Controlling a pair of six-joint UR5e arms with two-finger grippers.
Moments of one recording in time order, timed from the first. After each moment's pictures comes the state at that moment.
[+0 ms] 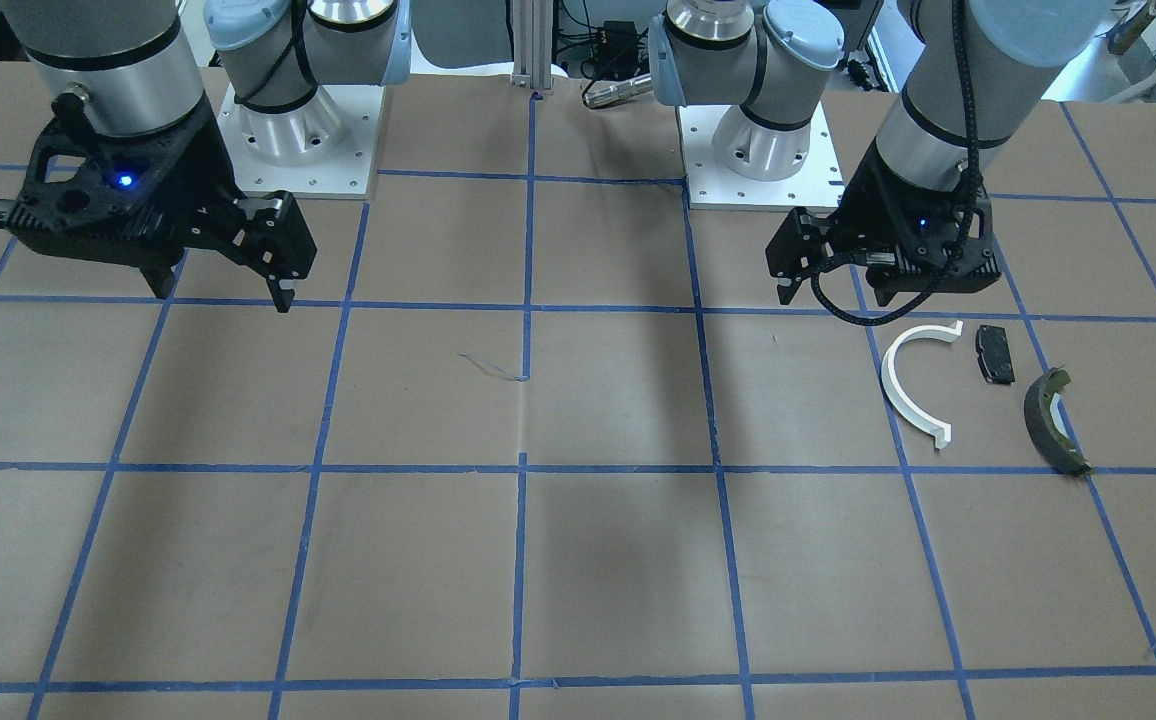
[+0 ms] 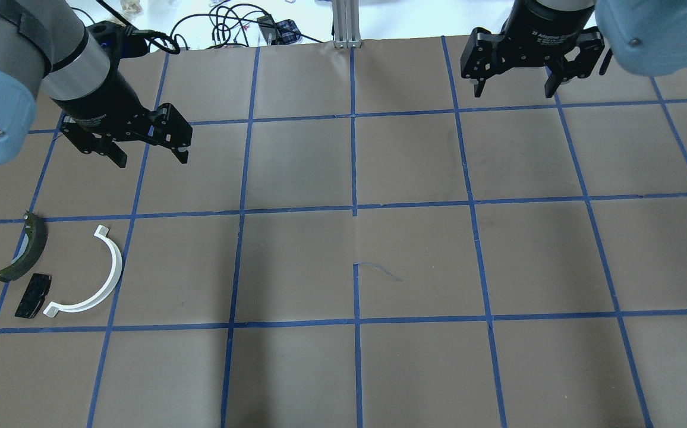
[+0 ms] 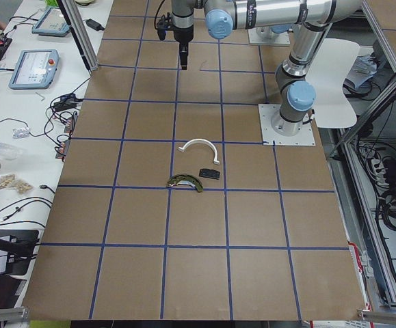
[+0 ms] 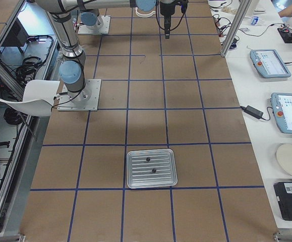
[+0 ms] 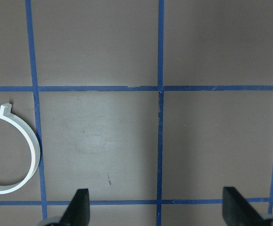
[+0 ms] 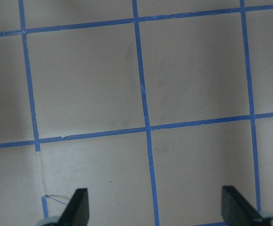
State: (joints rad) left arm -1.48 -1.57 -1.66 -1.48 1.56 0.07; right arm 1.60 -1.49 1.46 -1.65 -1.61 0.12
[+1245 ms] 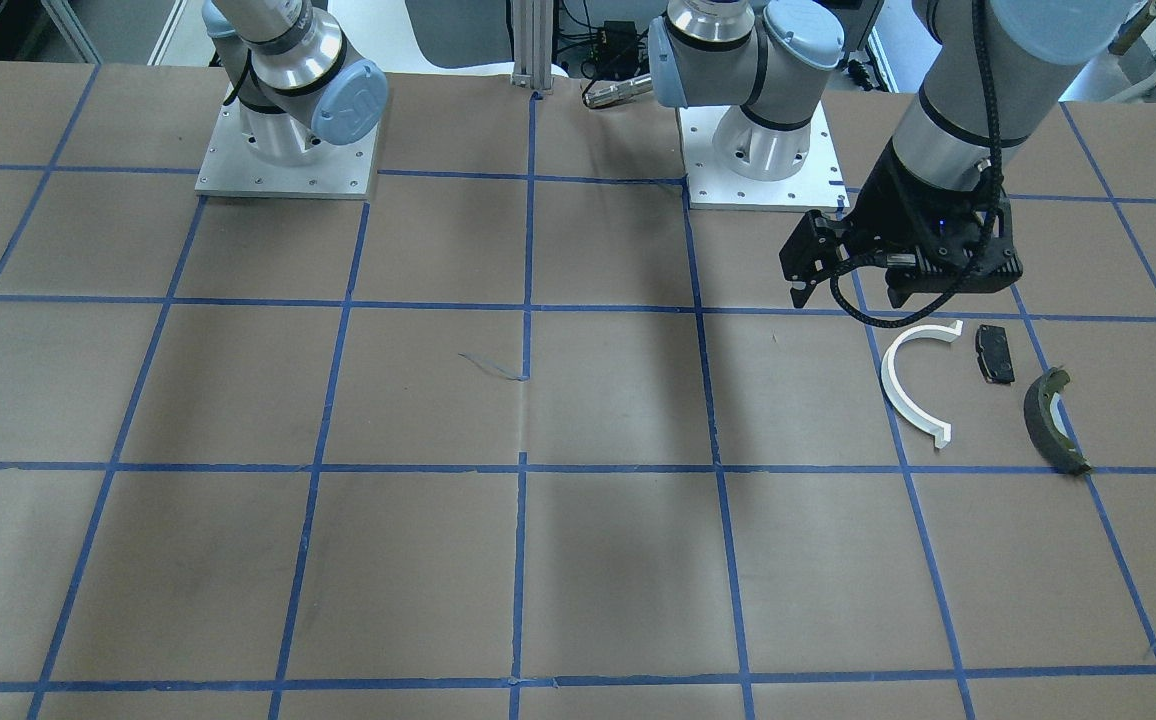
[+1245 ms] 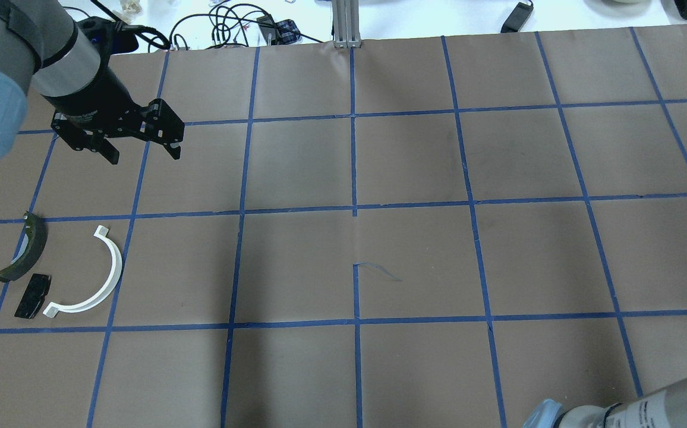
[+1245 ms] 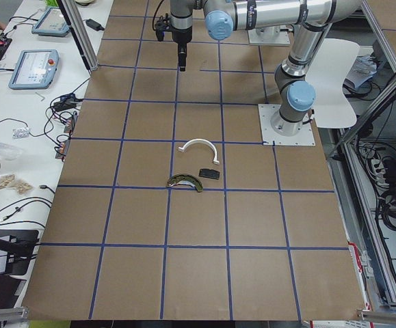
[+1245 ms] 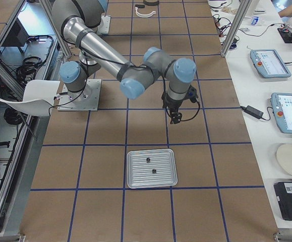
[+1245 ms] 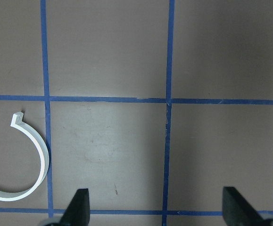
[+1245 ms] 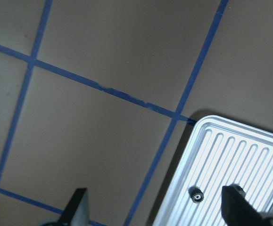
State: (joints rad) left arm -1.47 -1.57 -1.66 -1.47 1.56 0.07; right arm 0.82 -1.20 1.46 -1.78 -1.63 -1.20
